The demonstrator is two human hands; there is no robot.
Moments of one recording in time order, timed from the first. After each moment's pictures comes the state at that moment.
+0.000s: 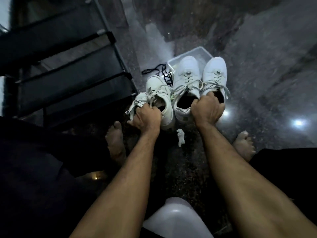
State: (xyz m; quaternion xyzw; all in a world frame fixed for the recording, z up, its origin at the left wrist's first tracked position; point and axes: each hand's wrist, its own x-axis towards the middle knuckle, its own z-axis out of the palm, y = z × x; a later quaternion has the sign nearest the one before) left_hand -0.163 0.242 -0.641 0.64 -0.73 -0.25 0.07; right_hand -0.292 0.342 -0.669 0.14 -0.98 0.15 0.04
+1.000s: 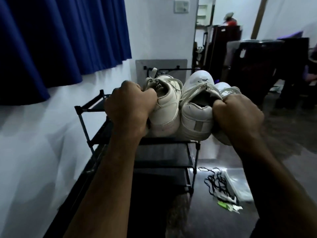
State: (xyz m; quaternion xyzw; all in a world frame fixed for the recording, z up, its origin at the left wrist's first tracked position) left_hand 0.036 0.116 -0.242 0.61 -0.65 -0.08 0.45; right_hand -0.162 0.205 -0.269 0.41 -0.82 0.35 0.19
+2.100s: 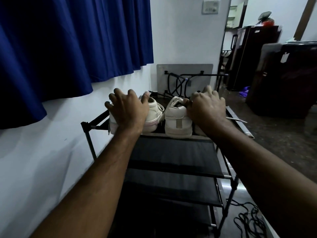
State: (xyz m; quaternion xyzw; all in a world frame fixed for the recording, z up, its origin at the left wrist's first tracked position) left_hand 0.033 -0.127 -0.288 0.67 -0.61 0.11 0.40; right_hand -0.151 -0.050 -0.268 0.57 -0.77 0.21 0.19
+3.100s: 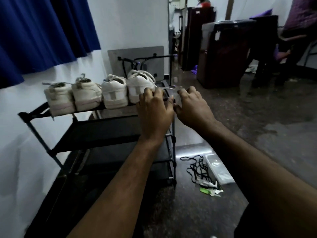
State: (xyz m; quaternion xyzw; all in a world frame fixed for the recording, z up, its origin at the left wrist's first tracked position) left_hand -0.133 0.077 -0.341 0.42 -0.77 0.02 0.47; right_hand -0.246 0.133 -0.329 0.56 -0.77 0.27 0.13
